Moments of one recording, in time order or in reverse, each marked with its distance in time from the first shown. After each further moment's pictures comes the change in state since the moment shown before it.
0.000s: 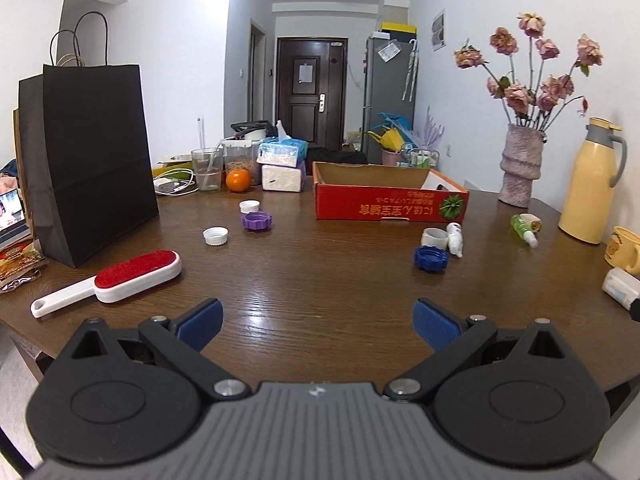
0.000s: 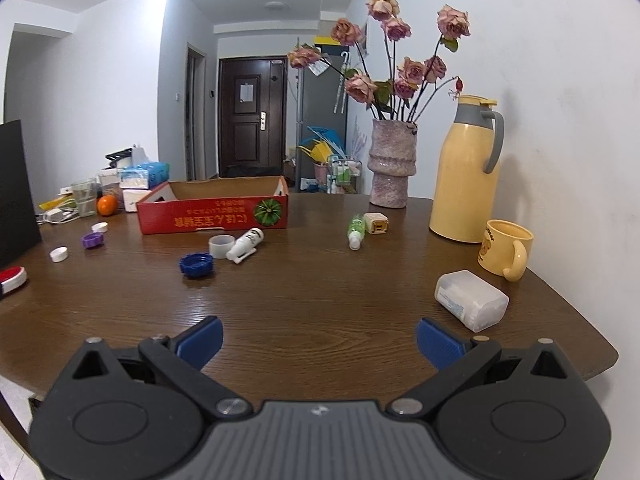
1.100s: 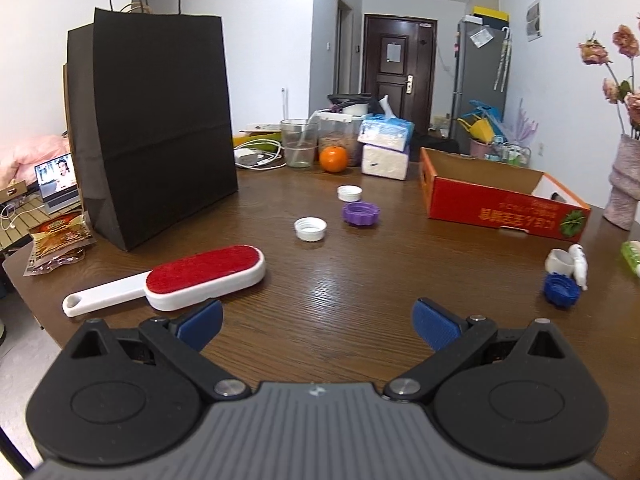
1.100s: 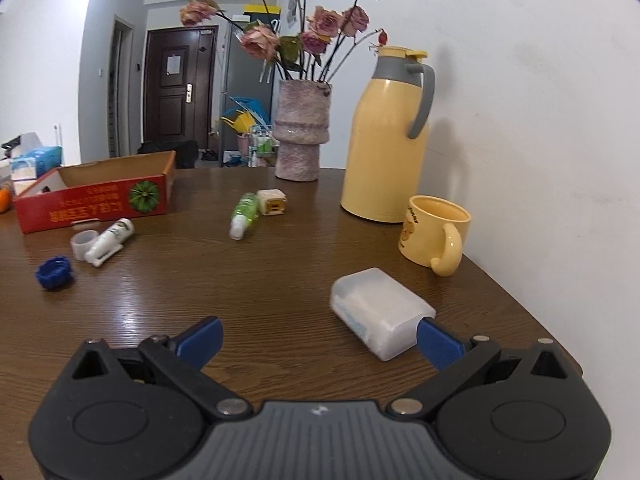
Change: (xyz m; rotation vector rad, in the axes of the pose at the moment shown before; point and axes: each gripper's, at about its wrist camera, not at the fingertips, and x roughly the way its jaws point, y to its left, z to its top) left arm 0.095 0.067 0.021 -0.124 0.077 0.236; right arm 0.105 -0.085 0.026 0.036 0.091 -0.230
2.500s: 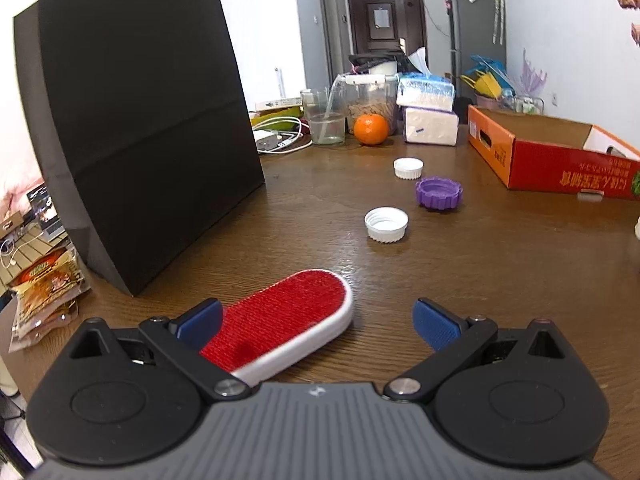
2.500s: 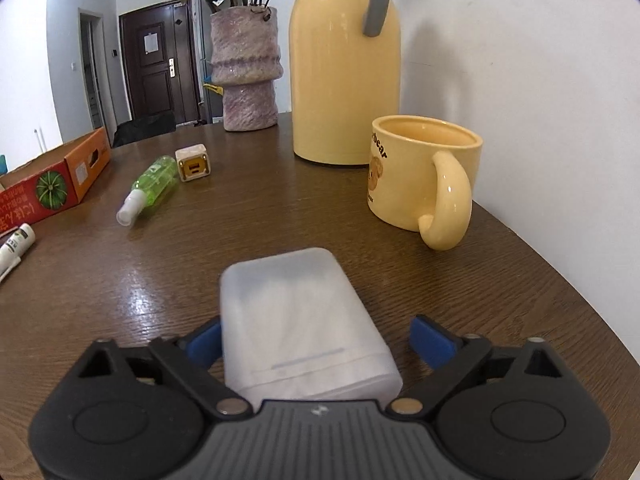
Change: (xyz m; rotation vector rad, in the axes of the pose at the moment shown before) left arm 0.115 0.065 0.027 0.153 0.082 0.031; right arm 0.159 -0.082 0.006 0.115 0.141 0.055
